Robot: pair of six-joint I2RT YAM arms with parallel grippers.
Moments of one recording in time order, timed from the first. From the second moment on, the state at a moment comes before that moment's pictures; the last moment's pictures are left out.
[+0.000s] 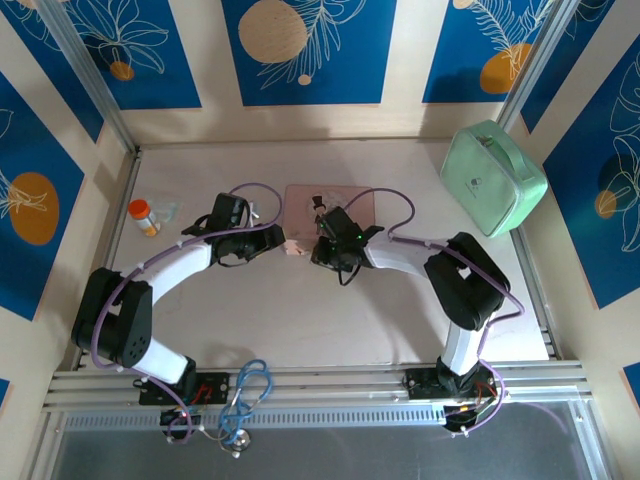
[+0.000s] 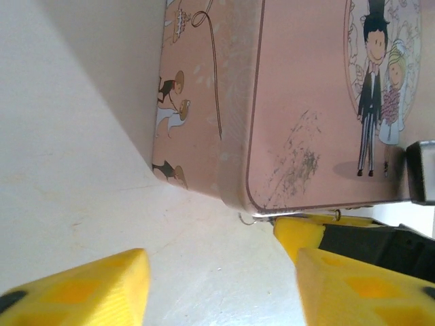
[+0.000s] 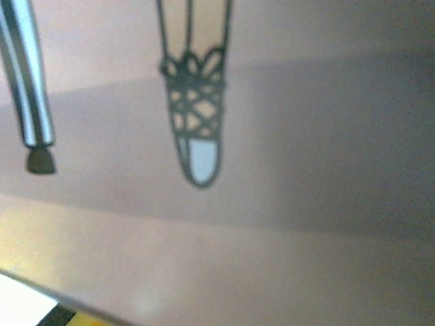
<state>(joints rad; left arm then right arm) -0.38 1.50 0.89 -0.28 0.36 -0.70 0.72 1.79 1.07 -0.31 -0.09 0.95</state>
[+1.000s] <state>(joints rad) -0.38 1.62 0.91 -0.18 0.39 -0.74 0.74 1.85 1.24 -0.63 -0.06 0.97</state>
